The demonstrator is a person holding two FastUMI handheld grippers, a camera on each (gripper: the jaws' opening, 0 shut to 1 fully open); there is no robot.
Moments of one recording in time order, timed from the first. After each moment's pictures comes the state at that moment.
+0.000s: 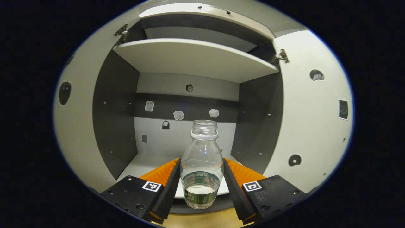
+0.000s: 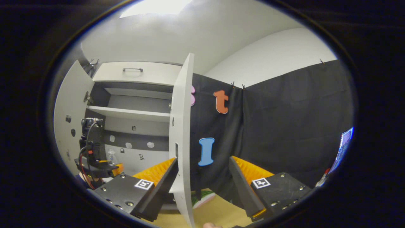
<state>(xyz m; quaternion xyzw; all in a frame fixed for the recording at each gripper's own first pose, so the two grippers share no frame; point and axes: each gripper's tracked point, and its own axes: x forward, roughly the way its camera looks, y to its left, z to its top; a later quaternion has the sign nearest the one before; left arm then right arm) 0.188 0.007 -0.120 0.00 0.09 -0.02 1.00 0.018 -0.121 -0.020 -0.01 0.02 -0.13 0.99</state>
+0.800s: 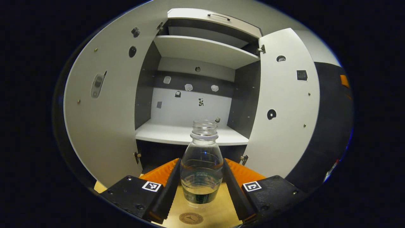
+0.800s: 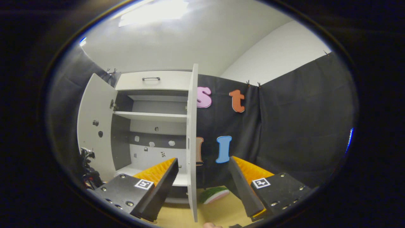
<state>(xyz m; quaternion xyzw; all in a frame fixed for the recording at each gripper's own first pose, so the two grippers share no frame) 0.022 0.015 -0.239 -0.04 0.15 -0.01 0.99 -0.040 -0.126 -0.019 0.02 0.02 -0.03 1.00</state>
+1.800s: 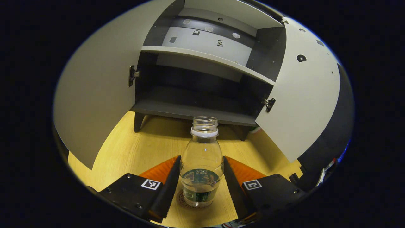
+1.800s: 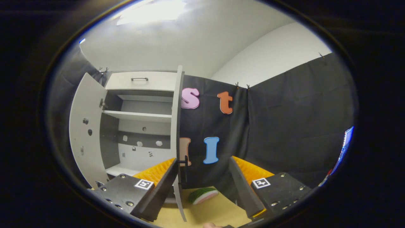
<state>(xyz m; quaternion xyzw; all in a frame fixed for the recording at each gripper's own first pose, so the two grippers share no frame) -0.003 0.053 -0.454 -0.10 0.31 0.00 0.94 -0.045 -0.167 -0.018 0.01 0.02 -0.08 1.00</state>
